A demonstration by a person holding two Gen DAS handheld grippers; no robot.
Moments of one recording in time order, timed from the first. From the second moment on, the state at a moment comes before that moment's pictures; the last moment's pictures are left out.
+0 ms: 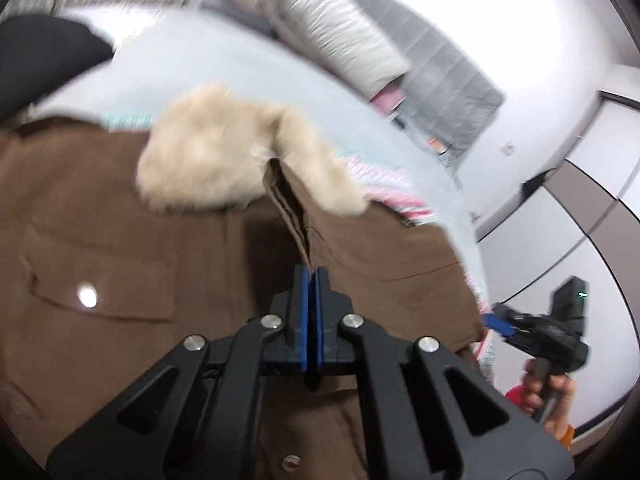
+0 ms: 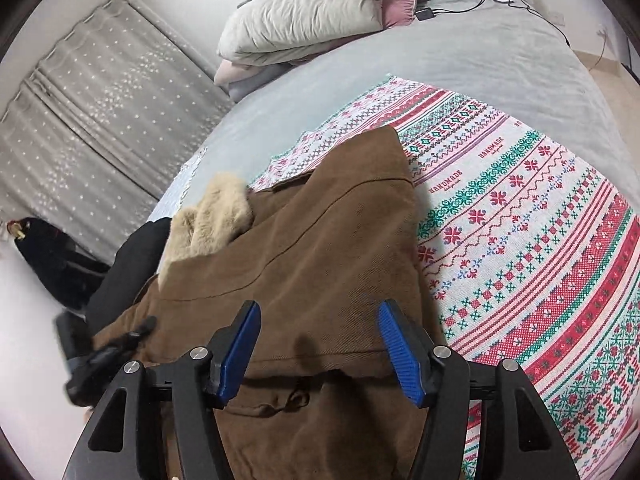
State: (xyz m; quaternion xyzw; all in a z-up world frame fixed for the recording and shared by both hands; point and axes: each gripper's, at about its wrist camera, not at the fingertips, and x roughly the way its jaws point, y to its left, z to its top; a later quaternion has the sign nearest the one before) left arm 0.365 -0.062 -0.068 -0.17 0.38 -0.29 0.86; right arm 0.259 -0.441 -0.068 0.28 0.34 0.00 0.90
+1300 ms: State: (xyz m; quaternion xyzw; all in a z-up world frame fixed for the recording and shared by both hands) left arm 0.379 -0.071 -0.089 -0.02 0.41 -0.21 0.89; right arm 0.334 -0.419 -0.052 0.15 0.34 -0.08 0.93
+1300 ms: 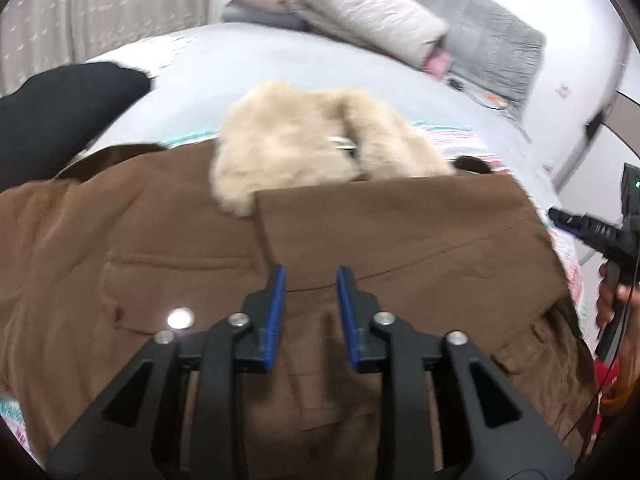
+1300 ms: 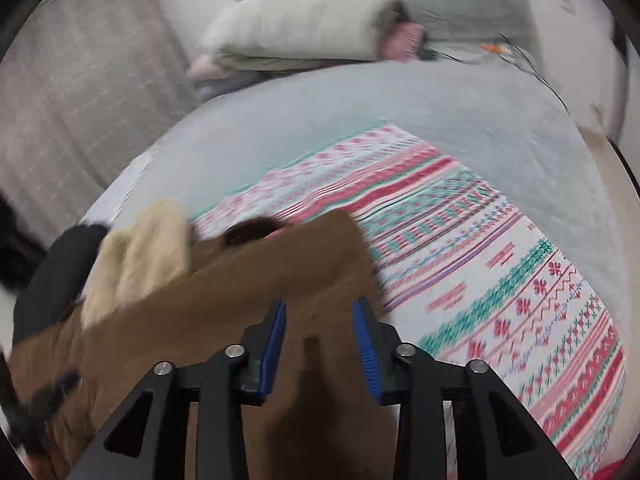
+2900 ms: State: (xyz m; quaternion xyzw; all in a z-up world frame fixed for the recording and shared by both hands) left arm 0.253 0.224 -0.033 -0.15 0.45 0.01 0.88; right arm 0.198 -0.270 -0.048 0.11 0.41 0.01 0.91
